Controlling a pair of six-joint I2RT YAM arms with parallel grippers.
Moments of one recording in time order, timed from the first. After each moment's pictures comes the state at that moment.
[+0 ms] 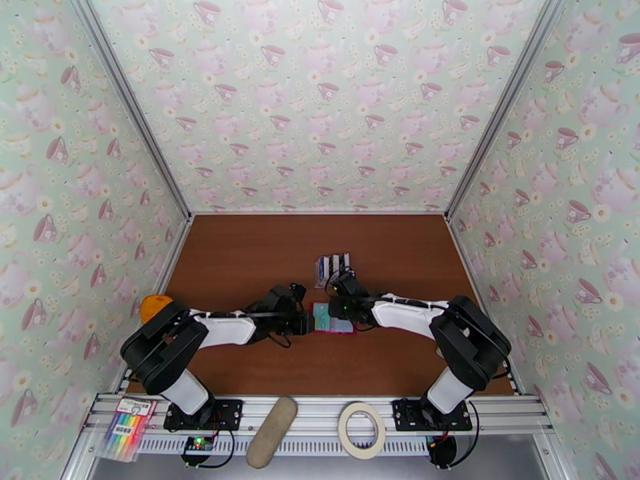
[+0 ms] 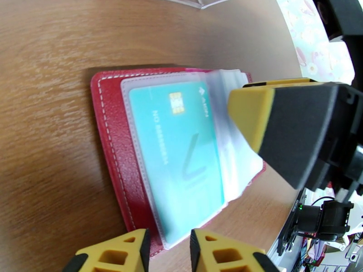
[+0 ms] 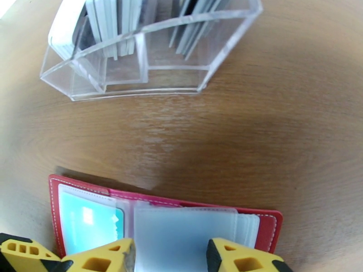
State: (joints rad) left arm -0.69 1.64 0.61 0.21 0.38 -0.69; right arm 0.72 1.66 0.85 -0.22 0.10 0.67
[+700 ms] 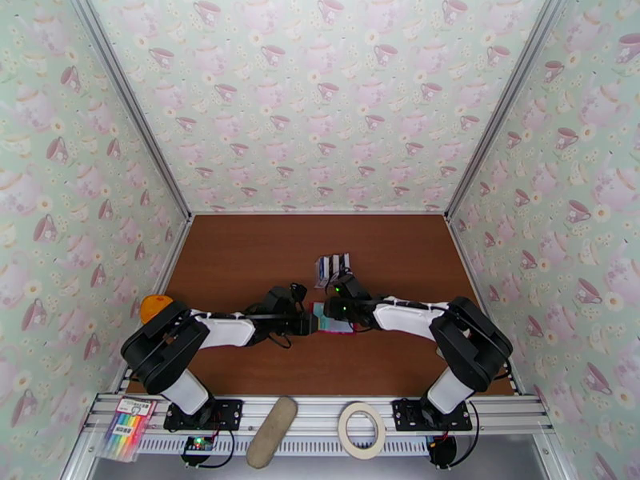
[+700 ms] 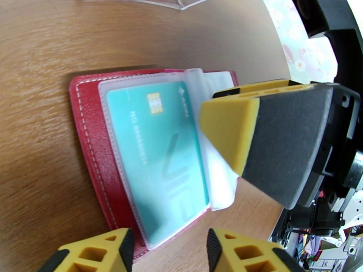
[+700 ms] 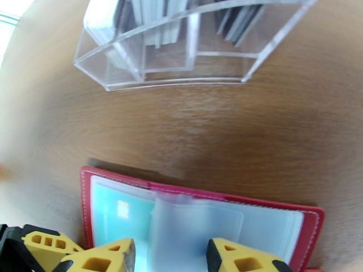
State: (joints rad) left arm -0.69 1.64 0.58 0.30 0.43 -0.69; right arm 0.72 1.64 0.79 -0.09 -0.03 0.73
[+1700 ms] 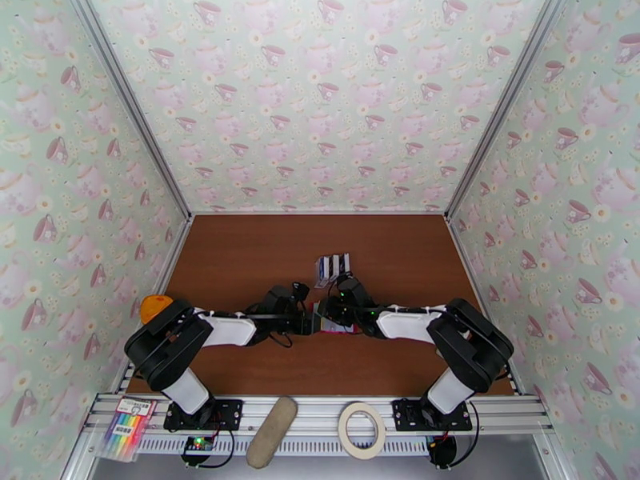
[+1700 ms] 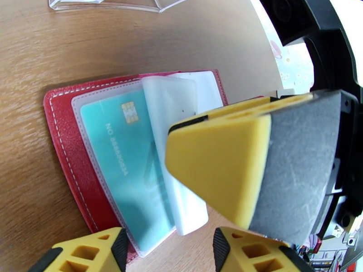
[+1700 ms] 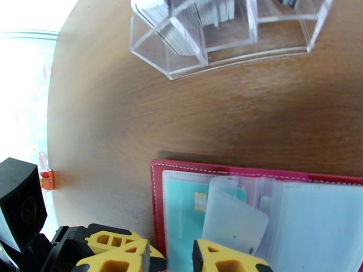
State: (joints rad) left arm -0.69 1.66 0.58 0.34 0.46 -0.67; right arm 0.72 1.64 0.67 0.24 -0.21 0.98
